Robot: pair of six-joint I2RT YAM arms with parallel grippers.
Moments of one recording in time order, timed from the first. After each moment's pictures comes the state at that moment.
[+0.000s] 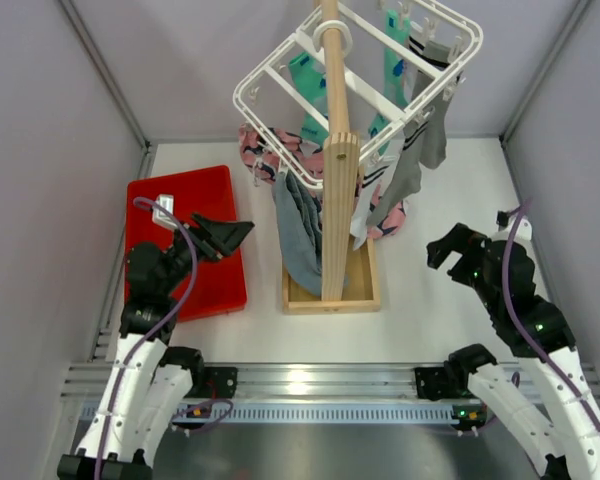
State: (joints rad) left arm -0.09 0.59 0.57 0.08 0.53 -0.92; right arm 0.35 0.51 0.82 -0.75 0.27 0.59
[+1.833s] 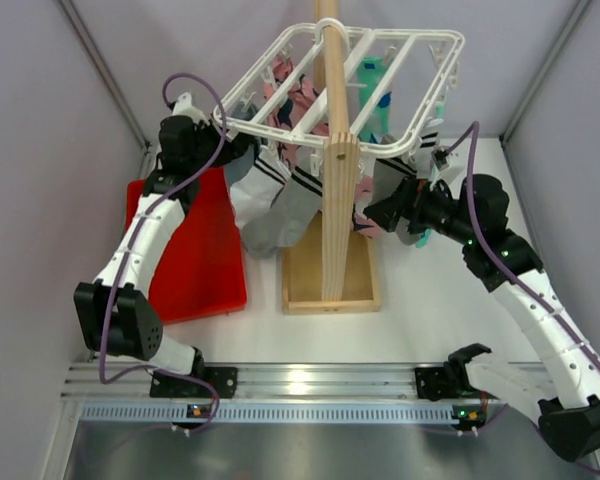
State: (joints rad) left arm -0.15 1.50 1.40 -0.14 0.16 -0.55; right arm 0.39 0.96 1.05 -0.36 -0.37 0.51
